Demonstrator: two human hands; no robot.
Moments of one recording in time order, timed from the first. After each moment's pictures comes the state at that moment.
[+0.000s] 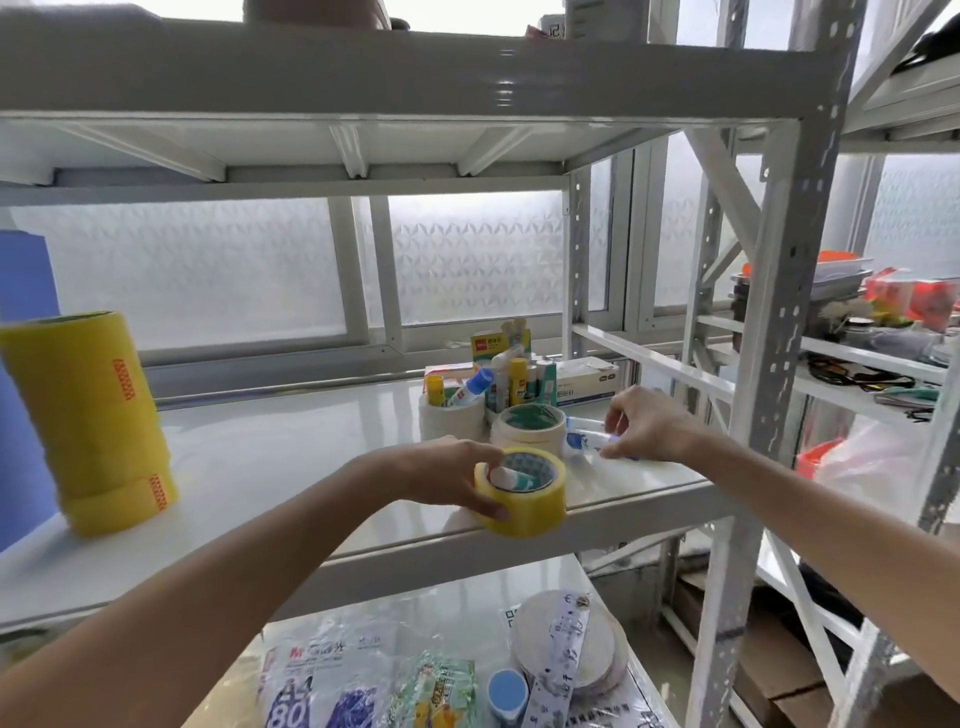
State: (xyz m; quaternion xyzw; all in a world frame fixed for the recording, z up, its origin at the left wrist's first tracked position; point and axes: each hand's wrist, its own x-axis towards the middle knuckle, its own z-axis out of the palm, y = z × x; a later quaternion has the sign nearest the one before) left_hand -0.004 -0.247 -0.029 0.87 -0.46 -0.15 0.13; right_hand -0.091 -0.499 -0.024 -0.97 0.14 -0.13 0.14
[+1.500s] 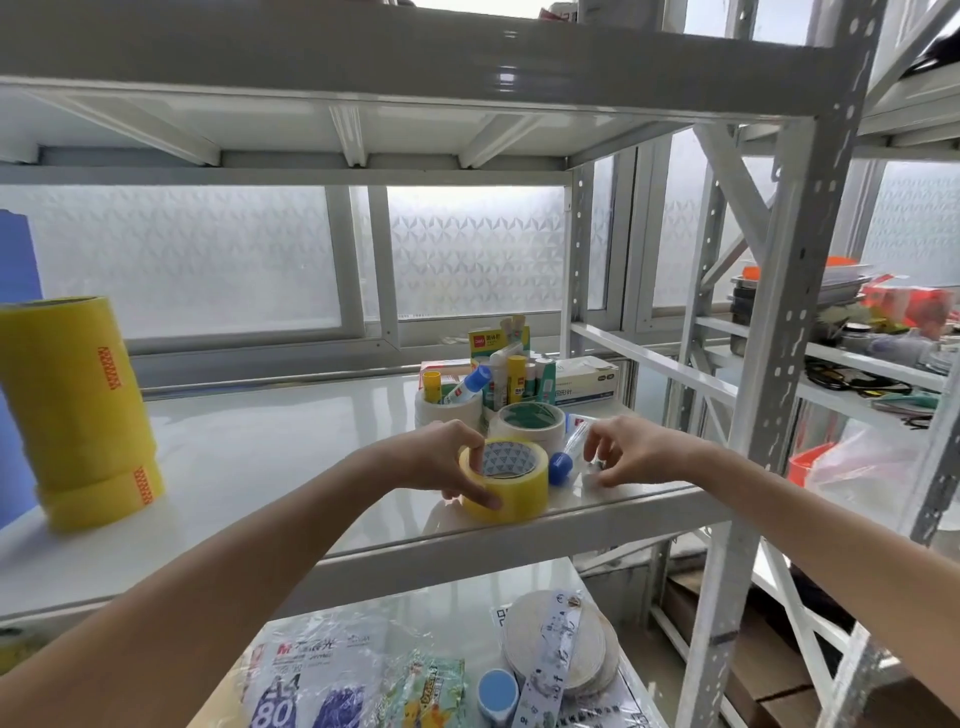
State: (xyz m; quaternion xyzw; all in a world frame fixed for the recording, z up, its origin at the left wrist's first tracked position) left_hand 0.018 -0.250 -0.032 0.86 -0.44 -0.15 0.21; right_hand -0.086 -0.501 -0.039 -0.98 0.04 0.00 0.17
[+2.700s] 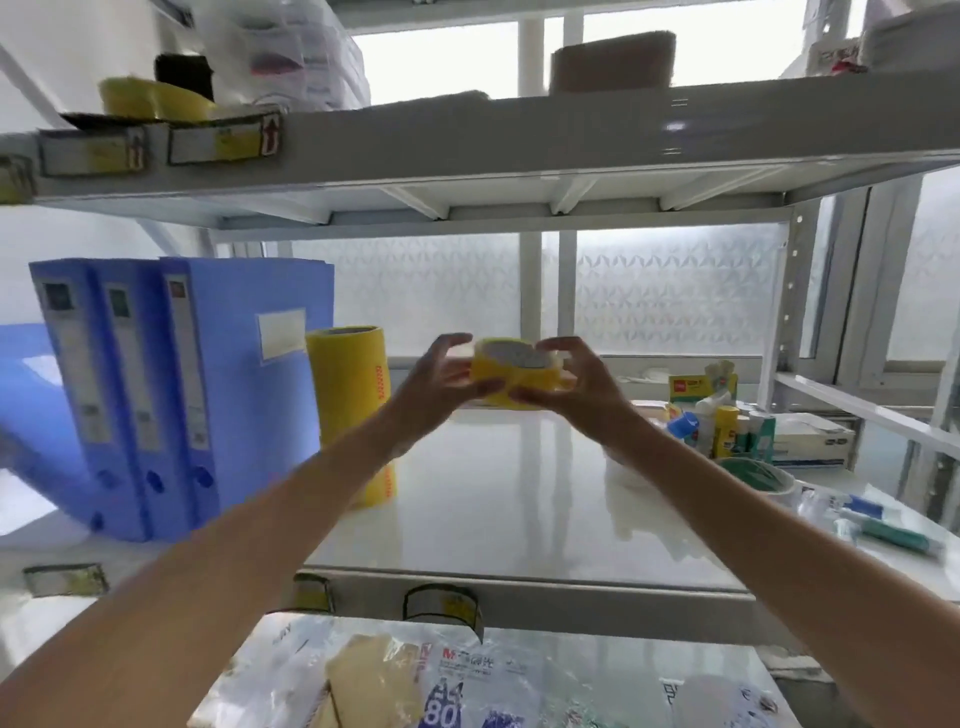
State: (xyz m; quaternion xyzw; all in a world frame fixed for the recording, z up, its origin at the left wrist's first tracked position) left_hand 0.031 -0.042 0.046 0.78 -0.27 0.09 0.56; right_hand 0.013 -0.239 0.035 -0.78 -0.17 -0.22 0.56
